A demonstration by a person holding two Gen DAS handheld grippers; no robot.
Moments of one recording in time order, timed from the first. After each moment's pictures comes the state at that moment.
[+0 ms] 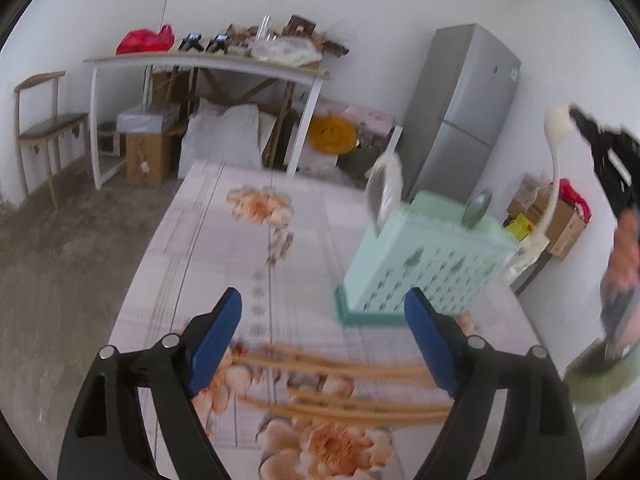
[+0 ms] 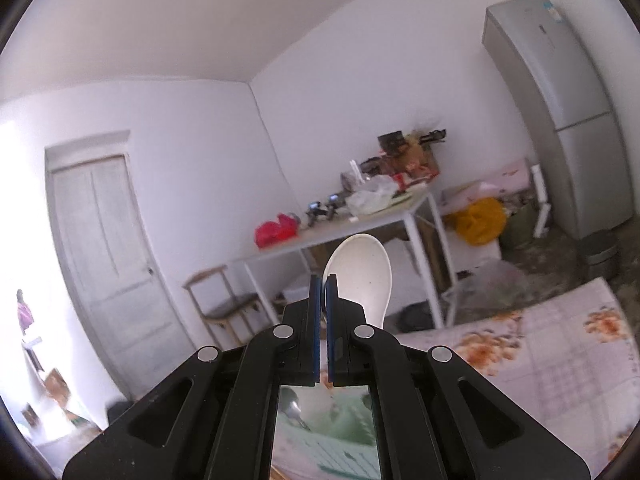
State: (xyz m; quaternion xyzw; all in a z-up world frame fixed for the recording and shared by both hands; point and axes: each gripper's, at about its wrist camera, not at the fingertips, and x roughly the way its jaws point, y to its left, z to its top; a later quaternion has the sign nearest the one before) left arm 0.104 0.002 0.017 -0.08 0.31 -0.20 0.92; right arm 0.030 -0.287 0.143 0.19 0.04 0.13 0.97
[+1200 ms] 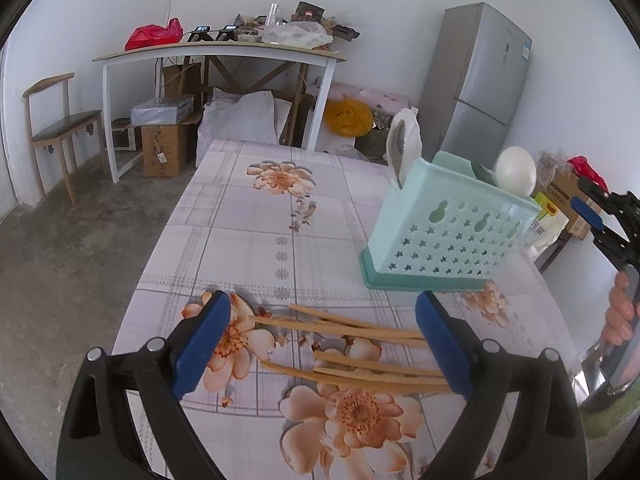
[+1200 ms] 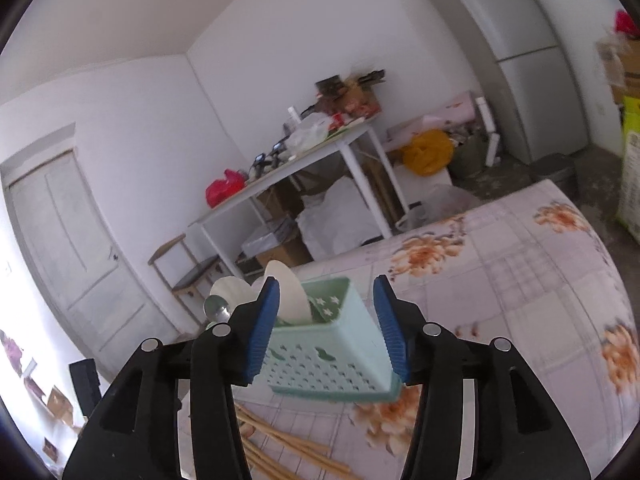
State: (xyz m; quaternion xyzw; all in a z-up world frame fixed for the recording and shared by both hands) left arm 0.087 0.002 0.000 -0.05 0.33 -0.18 0.93; right arm -0.015 -0.319 0.055 0.24 0.15 0.05 0.96
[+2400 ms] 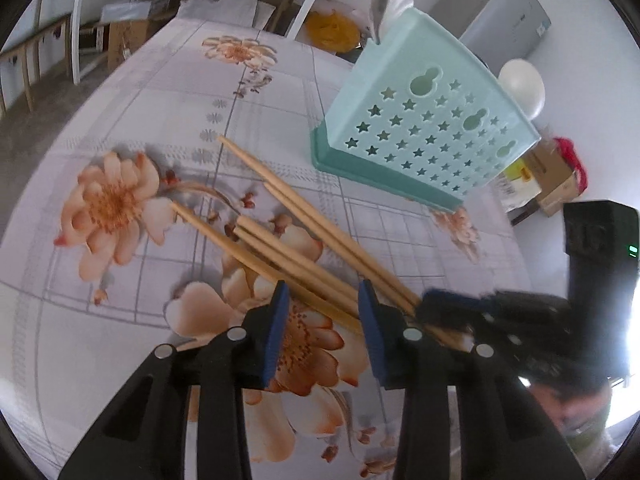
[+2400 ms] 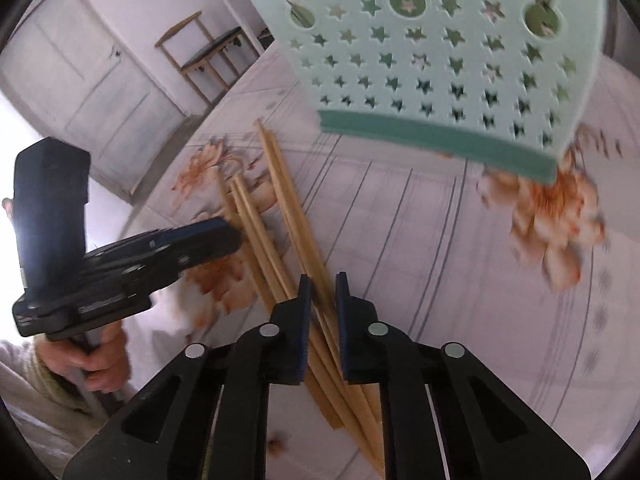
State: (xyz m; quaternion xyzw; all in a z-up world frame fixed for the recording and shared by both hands) left arm 0.091 -0.039 -0.056 -0.10 0.48 -0.24 0.84; right arm 0.048 -0.177 -0.065 0.11 0.51 0.17 0.84
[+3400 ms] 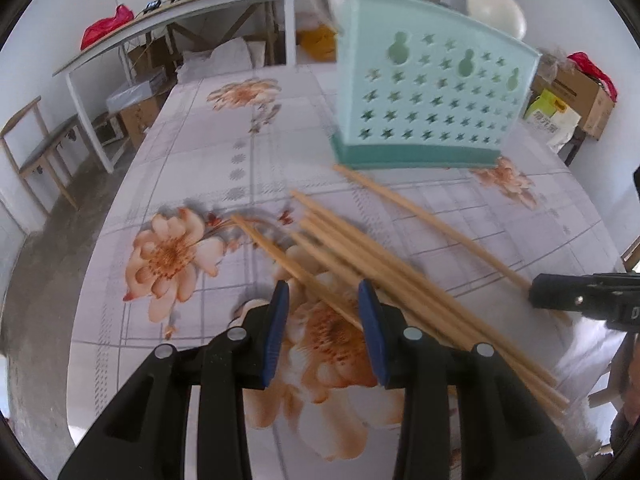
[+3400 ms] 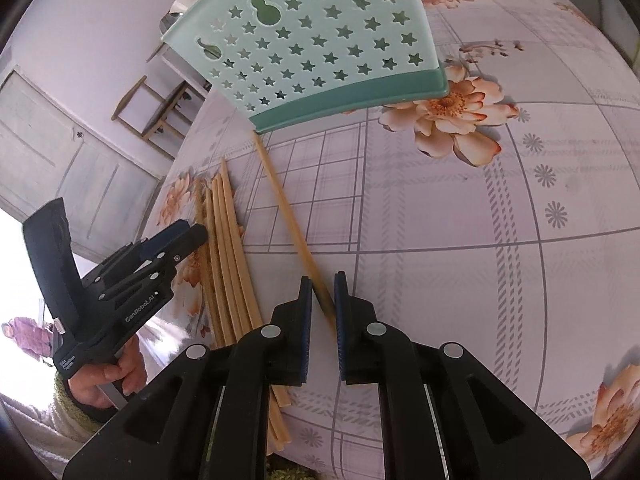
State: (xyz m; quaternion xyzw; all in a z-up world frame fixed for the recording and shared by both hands) left arm 0.074 -0.050 -0.058 0.09 0.43 -0.17 0.88; right arm -0.002 -0.219 -0.074 0.23 0.49 0.08 0.84
